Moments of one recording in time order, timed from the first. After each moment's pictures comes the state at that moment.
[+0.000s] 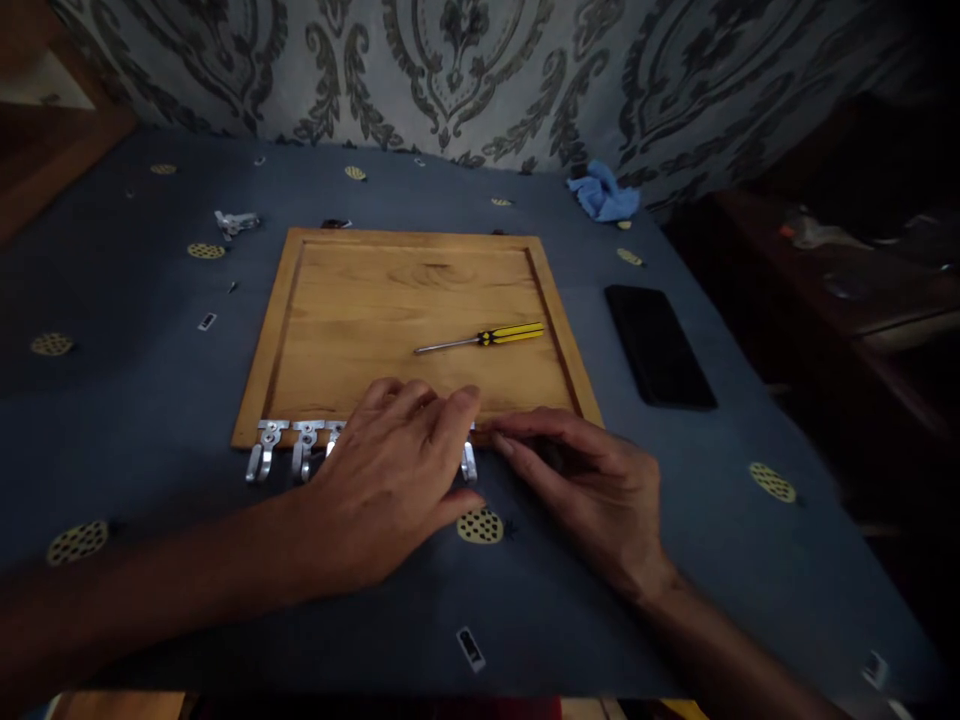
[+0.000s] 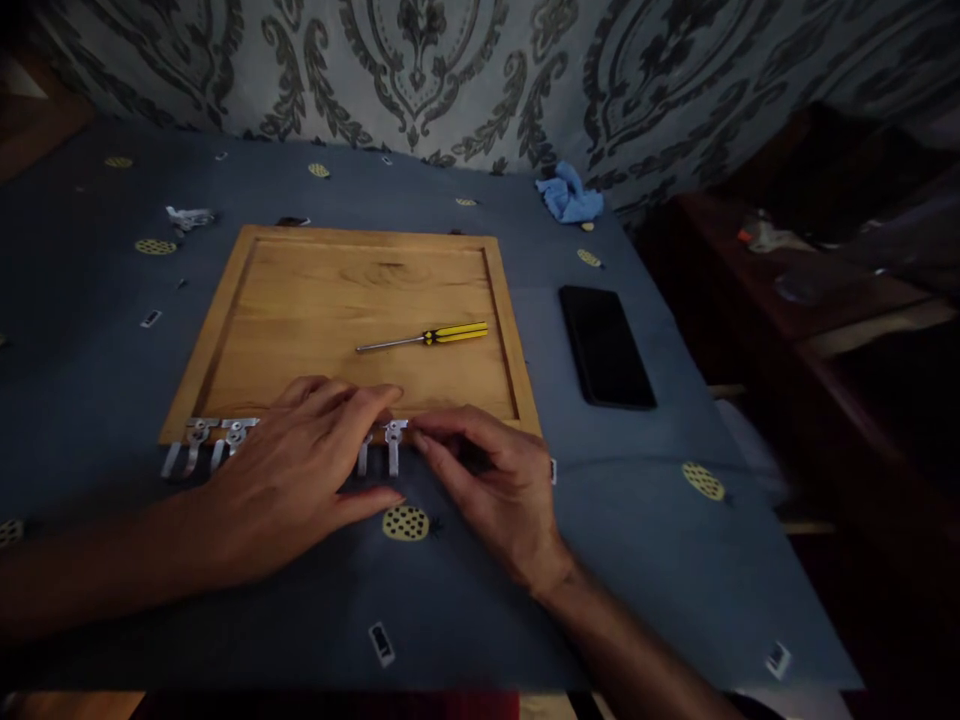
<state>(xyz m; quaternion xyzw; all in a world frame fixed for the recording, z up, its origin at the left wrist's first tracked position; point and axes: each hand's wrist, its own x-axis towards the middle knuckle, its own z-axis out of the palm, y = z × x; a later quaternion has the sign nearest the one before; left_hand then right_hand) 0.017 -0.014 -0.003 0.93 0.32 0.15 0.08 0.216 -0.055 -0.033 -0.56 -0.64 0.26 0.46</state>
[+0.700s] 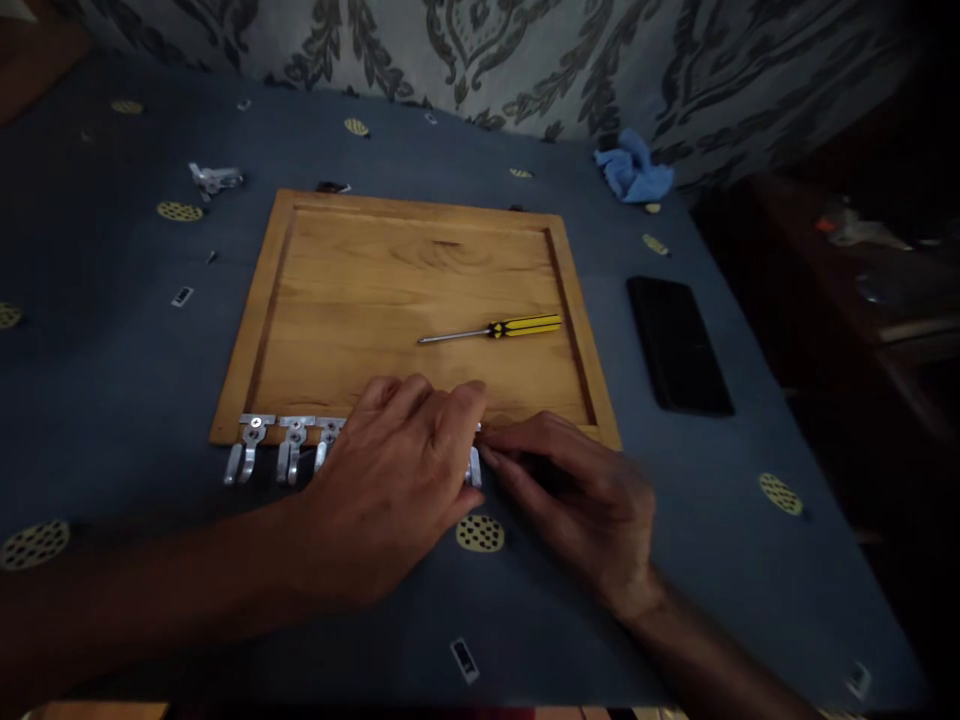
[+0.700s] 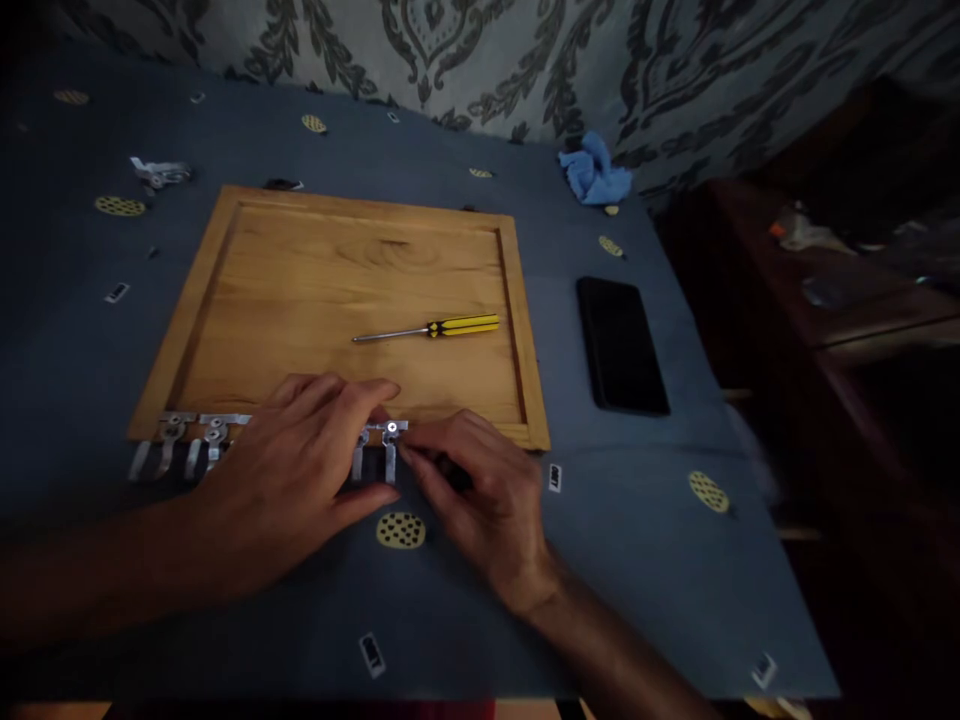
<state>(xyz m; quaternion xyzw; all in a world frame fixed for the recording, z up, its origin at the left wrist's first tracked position) 0.021 -0.015 -0.010 0.91 0.36 0.18 0.09 0.213 -0.052 -0.038 -0.52 -0.72 0.20 0.41</state>
